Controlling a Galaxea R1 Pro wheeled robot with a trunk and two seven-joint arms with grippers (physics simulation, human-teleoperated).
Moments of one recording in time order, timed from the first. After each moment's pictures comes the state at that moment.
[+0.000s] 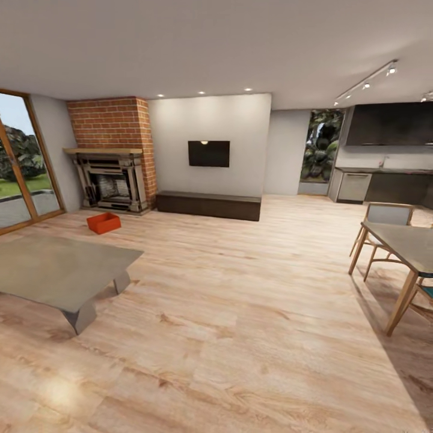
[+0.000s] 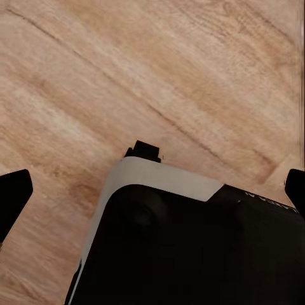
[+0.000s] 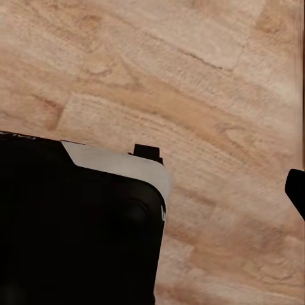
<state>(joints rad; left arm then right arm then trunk) -0.22 0.01 -0.04 0.00 0.37 -0.05 0.07 -0.16 -0.01 0.10 0.03 0.08 -0.18 -0.02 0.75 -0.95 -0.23</state>
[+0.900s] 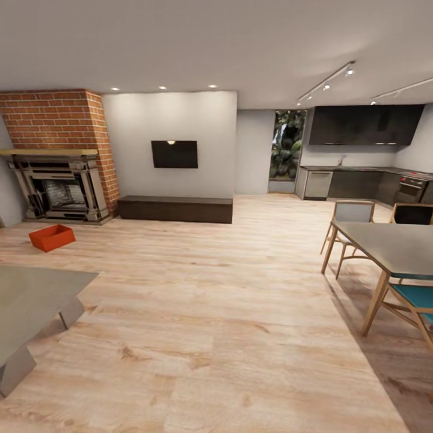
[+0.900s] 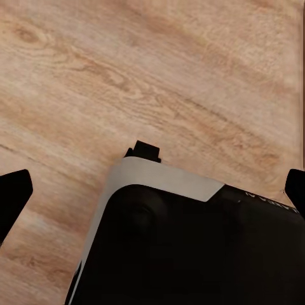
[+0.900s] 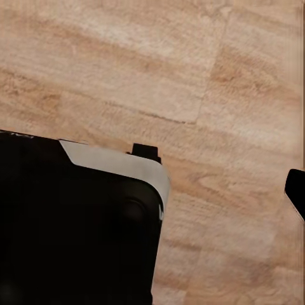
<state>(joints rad) -0.22 0.01 -0.04 0.00 0.37 -0.06 0.07 -0.16 -0.02 0.11 0.03 0.08 -0.18 -0.02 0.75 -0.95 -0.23</state>
